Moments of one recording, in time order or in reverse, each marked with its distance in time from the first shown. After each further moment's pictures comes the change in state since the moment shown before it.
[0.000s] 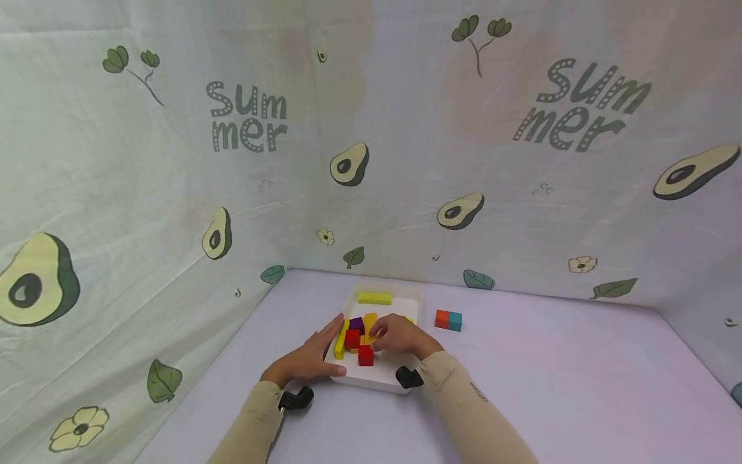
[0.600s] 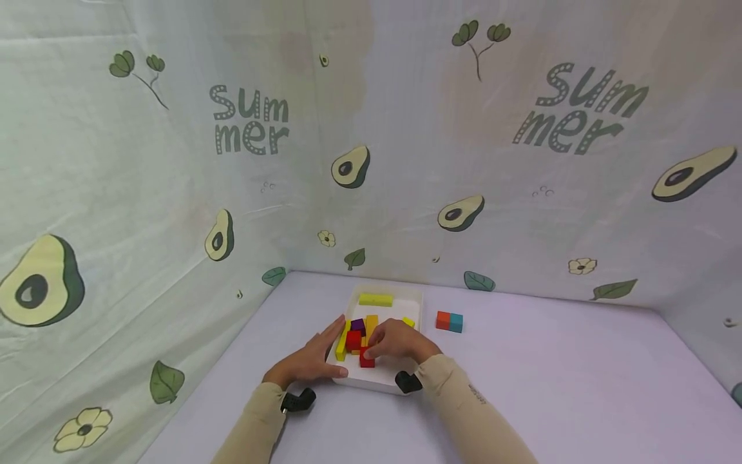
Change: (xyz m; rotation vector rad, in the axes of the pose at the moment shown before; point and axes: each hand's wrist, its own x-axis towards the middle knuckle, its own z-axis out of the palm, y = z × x) left_hand 0.001 0.000 -0.001 0.013 0.005 0.022; right_hand -0.003 -0.006 0.005 -0.064 -0.038 -0.035
